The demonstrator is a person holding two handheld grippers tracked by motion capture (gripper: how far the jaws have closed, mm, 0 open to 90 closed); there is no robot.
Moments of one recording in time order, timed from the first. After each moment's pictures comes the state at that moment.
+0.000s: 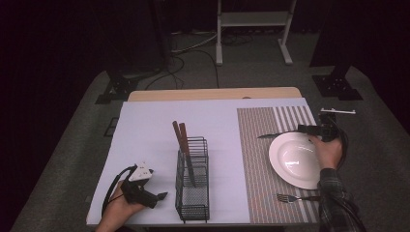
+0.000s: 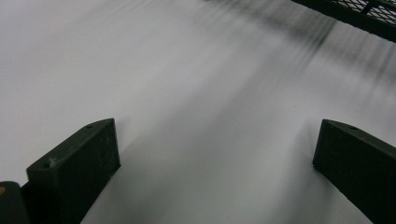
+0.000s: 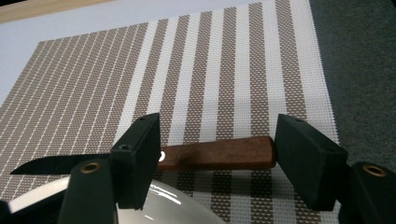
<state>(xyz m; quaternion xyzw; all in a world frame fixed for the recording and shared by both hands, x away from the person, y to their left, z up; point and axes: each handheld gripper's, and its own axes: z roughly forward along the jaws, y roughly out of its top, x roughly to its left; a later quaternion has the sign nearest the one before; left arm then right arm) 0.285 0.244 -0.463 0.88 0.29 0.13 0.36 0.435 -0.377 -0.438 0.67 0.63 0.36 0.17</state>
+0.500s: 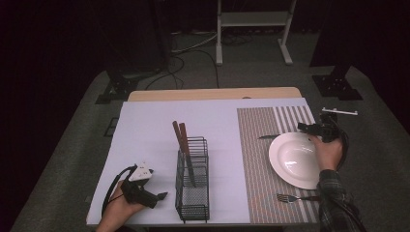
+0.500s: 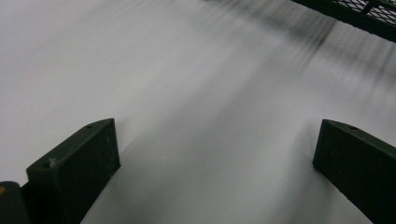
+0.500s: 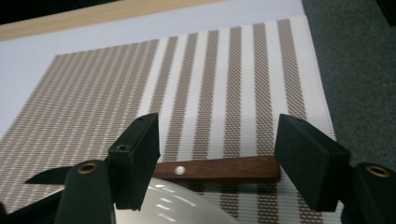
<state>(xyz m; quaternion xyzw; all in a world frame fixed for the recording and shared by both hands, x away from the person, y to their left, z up) 0.285 0.244 -0.463 0.88 0.29 0.13 0.36 0.427 -0.372 -0.429 0.65 0.63 0.39 0.19</state>
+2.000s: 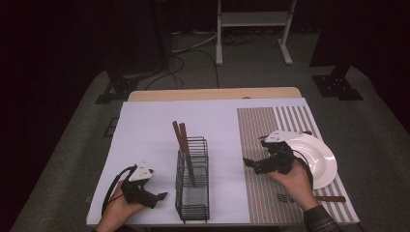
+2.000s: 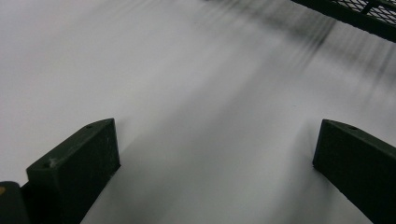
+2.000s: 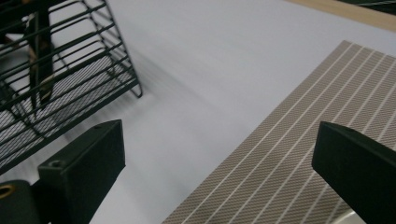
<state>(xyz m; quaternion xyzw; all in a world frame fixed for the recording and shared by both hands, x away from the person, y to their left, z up) 0.285 0.244 -0.463 0.88 0.29 0.13 0.36 0.325 -0.201 -0.396 0.36 0.81 0.44 0.13</state>
